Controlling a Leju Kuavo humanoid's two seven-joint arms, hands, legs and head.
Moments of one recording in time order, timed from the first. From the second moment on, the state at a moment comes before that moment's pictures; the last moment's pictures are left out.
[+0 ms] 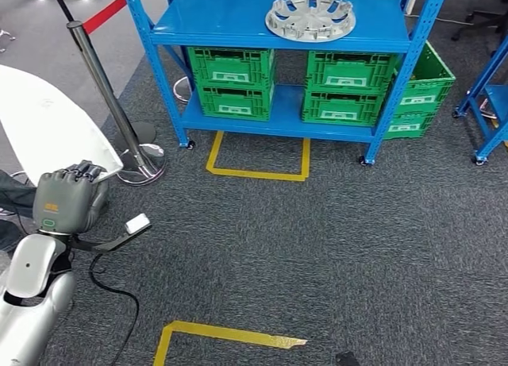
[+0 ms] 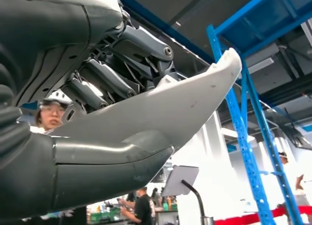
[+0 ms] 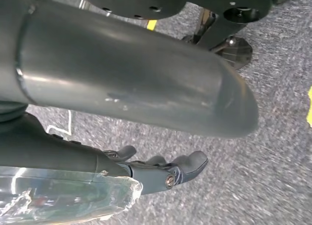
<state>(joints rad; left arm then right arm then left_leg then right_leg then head) -0.24 0.30 -0.37 -1.48 -1.32 0.39 0.03 0.15 0.07 -0.01 -0.58 0.29 -0.16 0.05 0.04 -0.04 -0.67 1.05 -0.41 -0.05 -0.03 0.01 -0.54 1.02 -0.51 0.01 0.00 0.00</state>
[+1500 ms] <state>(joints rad) -0.25 0.30 -0.37 -1.48 -1.32 0.39 0.03 0.14 0.07 -0.01 -0.58 0.32 -0.15 0.03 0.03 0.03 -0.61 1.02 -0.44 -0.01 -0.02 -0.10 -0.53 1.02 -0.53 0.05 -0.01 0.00</state>
